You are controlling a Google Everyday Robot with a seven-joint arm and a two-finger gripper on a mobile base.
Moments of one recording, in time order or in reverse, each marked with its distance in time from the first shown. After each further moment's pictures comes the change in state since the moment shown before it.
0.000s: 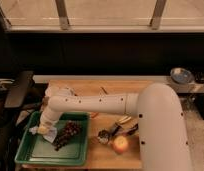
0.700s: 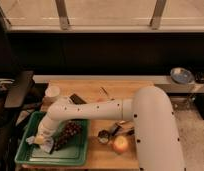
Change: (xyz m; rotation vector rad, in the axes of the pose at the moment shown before) arm 0.014 0.034 0.034 -0.064 -0.039 0.041
